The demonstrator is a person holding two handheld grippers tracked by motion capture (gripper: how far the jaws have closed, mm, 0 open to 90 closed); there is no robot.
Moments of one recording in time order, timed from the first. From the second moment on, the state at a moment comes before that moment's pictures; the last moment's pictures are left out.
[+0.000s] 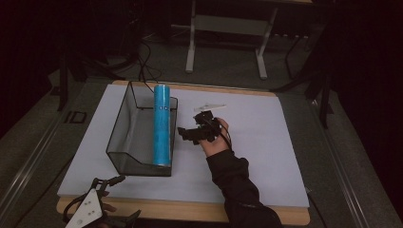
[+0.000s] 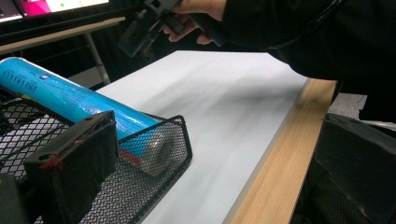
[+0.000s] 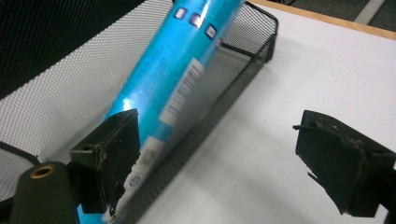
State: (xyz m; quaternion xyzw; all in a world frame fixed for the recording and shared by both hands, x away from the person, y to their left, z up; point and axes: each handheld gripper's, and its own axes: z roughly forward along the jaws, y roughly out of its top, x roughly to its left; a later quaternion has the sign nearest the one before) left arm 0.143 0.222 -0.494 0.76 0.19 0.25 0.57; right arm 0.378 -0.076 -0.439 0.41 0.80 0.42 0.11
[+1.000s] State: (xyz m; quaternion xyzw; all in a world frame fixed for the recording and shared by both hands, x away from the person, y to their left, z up) left arm 0.144 0.221 -0.495 0.76 0.19 0.25 0.57; right arm 0.333 -0.149 -0.467 0.37 0.83 0.41 0.11
